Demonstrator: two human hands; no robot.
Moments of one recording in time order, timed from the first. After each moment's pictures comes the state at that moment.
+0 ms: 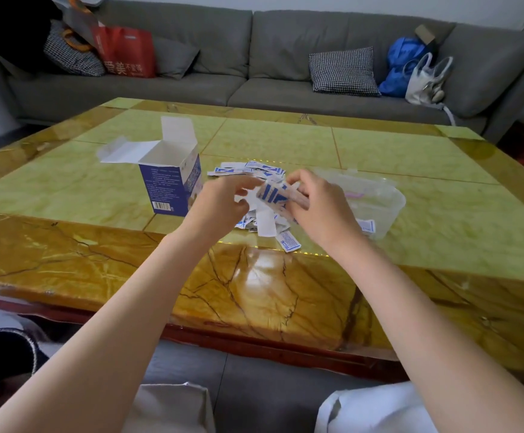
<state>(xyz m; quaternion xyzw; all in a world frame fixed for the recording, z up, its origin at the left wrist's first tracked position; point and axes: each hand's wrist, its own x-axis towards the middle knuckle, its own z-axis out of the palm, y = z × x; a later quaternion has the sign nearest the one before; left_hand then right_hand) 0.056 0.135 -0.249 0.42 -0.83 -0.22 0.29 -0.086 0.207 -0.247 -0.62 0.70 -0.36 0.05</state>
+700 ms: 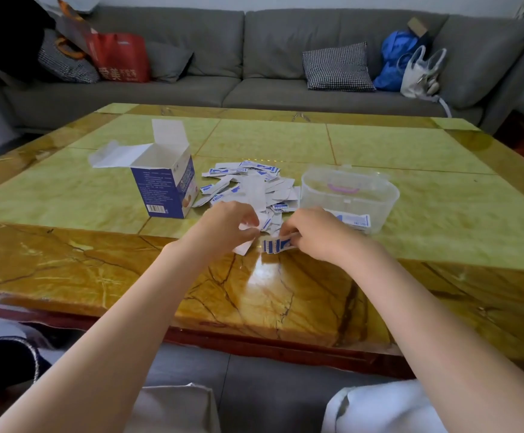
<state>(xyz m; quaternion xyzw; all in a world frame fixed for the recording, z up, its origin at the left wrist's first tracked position) 0.049 0.140 -0.266 0.41 -0.89 -0.16 0.11 -0.097 0.214 -0.261 -0.66 0.74 -0.08 0.13</state>
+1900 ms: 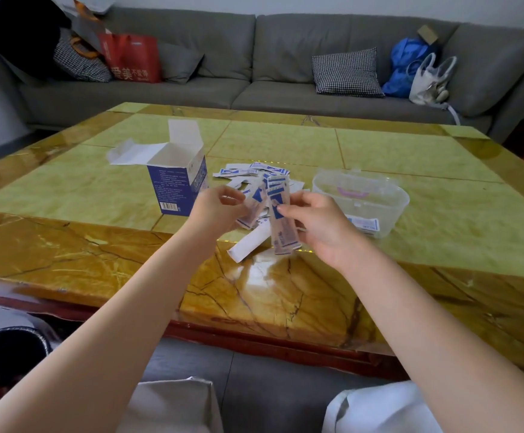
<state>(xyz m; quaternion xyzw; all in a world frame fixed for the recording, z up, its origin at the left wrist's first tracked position) 0.063 0.139 -0.257 0.50 -0.61 -0.49 0.36 -0.071 0.211 -0.251 -0.37 0.59 -0.55 0.46</state>
